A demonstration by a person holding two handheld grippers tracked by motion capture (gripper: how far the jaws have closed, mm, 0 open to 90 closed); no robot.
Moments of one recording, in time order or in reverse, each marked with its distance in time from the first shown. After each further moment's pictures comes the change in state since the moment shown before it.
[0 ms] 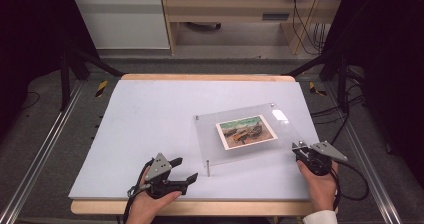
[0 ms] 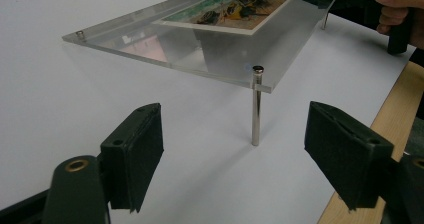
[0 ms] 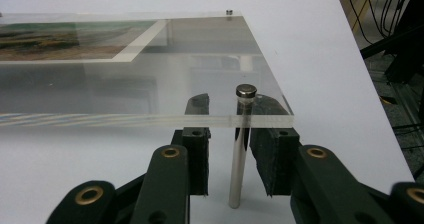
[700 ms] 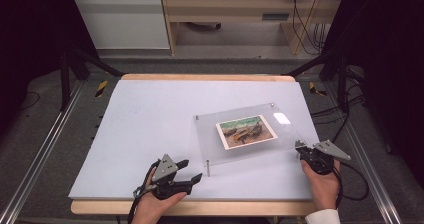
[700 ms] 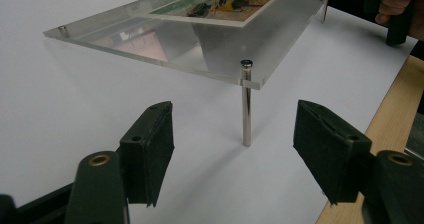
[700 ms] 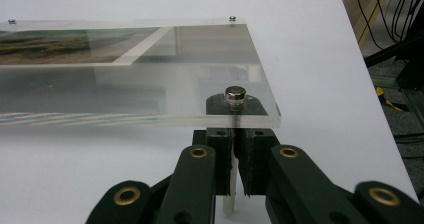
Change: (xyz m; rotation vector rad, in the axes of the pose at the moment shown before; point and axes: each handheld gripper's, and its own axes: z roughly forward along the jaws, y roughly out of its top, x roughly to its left) left arm -0.007 -0.001 0.012 0.022 -0.005 0.009; right arm -0.008 0.002 -0.001 -0.020 0.037 0.002
